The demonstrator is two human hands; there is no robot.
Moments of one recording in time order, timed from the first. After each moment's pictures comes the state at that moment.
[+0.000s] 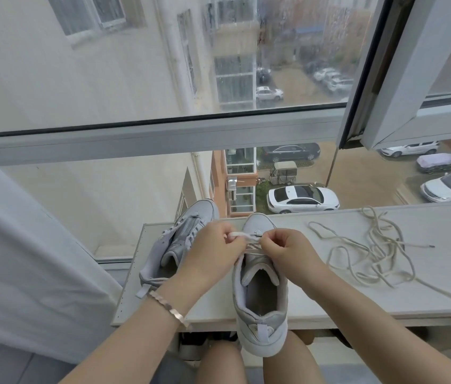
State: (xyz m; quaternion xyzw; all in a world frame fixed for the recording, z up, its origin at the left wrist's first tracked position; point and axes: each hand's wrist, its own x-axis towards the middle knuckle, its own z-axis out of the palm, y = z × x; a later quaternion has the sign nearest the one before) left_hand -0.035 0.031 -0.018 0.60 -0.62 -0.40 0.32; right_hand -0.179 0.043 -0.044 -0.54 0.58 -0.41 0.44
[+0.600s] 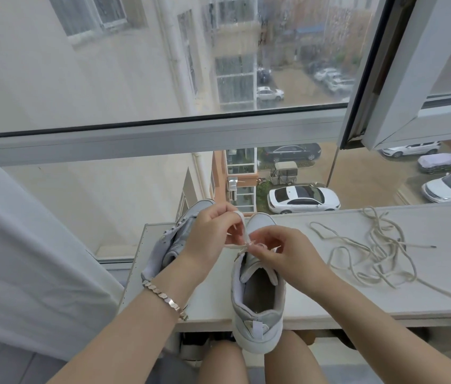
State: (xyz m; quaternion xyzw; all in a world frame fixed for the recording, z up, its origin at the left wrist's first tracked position) left_hand -0.033 0.024 0.008 0.48 -0.52 -0.55 0.44; right_hand -0.177 0.050 -0.030 -0.64 0.55 -0.38 0.38
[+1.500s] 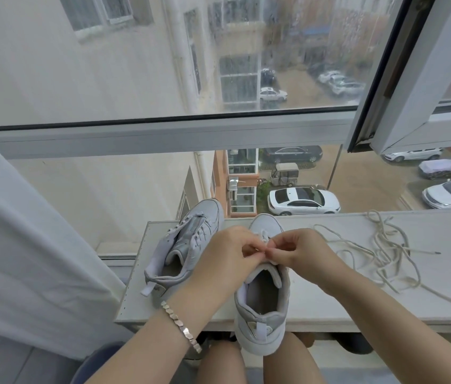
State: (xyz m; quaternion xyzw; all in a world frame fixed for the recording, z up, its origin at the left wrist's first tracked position) left_hand -0.038 0.047 -0.012 0.51 -0.74 -0.31 0.33; right_hand -0.192 0.044 -0.027 -0.59 0.58 -0.33 0.46
